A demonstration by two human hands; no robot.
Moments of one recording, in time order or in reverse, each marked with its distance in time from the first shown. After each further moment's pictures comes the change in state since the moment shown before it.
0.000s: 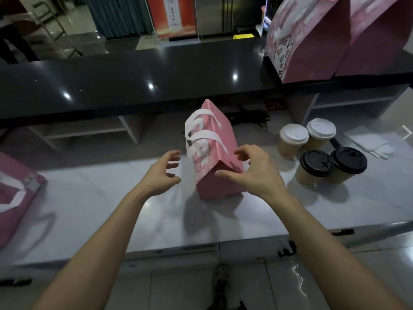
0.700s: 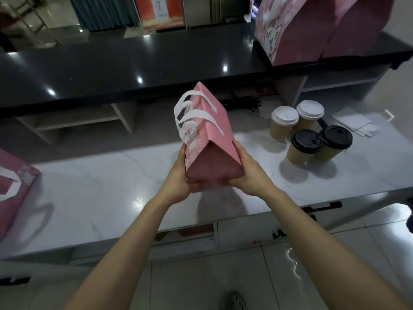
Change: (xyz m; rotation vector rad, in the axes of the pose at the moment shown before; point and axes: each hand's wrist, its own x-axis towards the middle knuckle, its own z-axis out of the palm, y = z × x) left_hand -0.057 0.035 0.064 -0.244 -0.061 0.182; right_hand -0.035 0.039 0.035 0.120 -0.208 -0.018
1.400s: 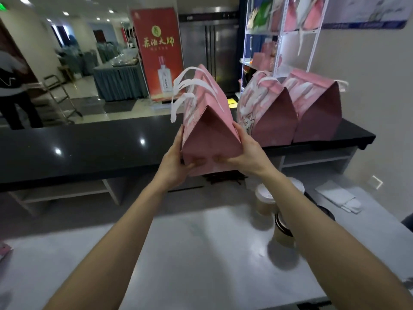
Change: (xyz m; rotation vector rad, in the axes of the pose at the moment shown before) left_hand 0.191 0.152 -0.053 0.154 0.266 0.310; right_hand 0.148 -0.085 -0.197 -0.011 0.273 -0.216
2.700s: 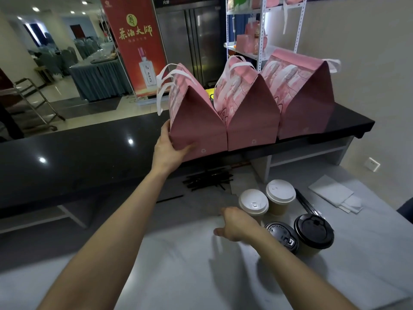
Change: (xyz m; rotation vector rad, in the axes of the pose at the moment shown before) left_hand 0.125 -0.042 0.089 0.033 0.115 -0.132; right_hand -0.050 0.157 0.084 -0.496 -0.536 0.330
